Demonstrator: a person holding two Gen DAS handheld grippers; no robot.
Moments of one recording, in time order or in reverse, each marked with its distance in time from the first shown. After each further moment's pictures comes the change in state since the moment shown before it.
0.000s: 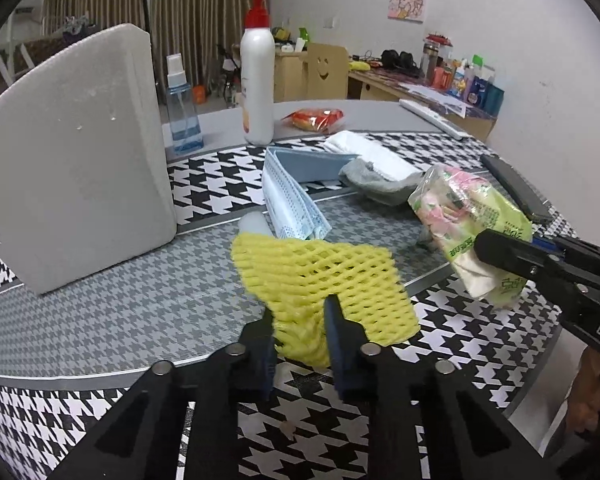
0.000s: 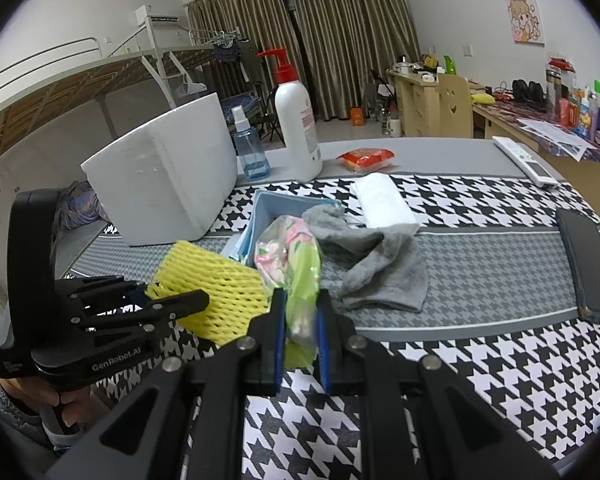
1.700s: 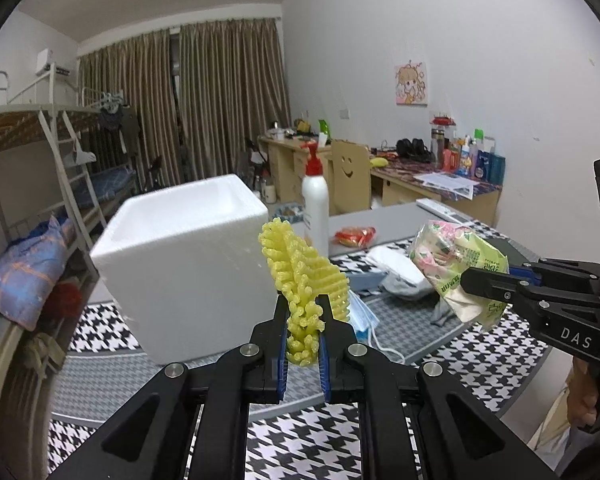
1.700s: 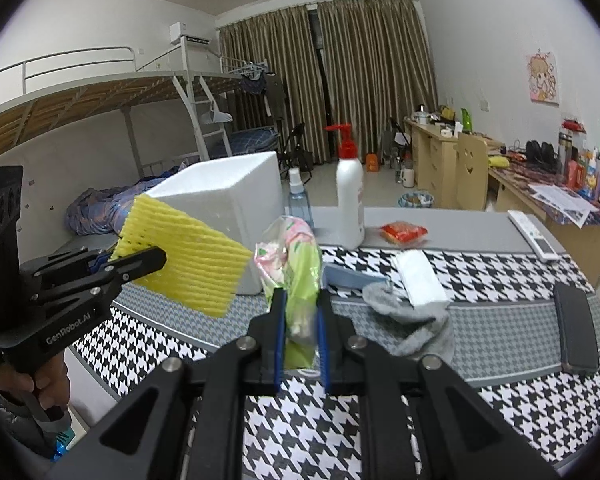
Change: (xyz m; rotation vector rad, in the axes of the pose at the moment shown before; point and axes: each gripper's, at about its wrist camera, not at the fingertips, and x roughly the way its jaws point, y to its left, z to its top) left arm -0.122 0.031 0.007 0.048 -0.352 0.125; right arm -0.035 0.067 0.034 -0.112 -0.148 0.006
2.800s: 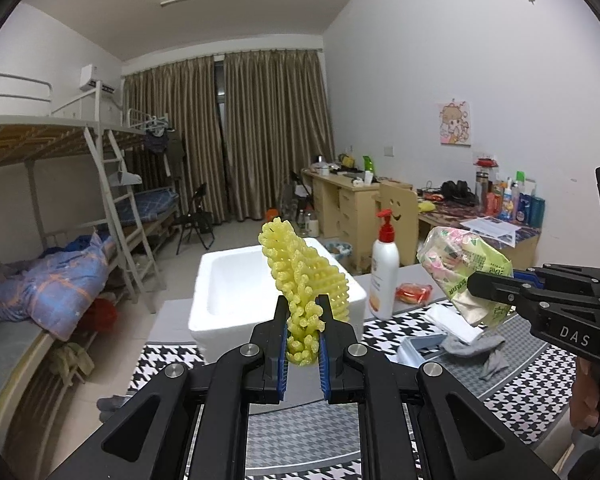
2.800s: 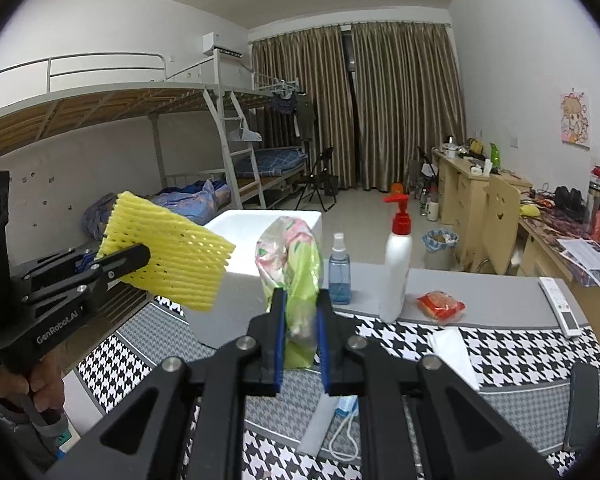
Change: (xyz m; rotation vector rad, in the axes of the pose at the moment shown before) left arm -0.019 0.053 0.044 -0.056 -0.117 0.148; right arm 0.029 0.035 0.072 -0.083 -0.068 0.075
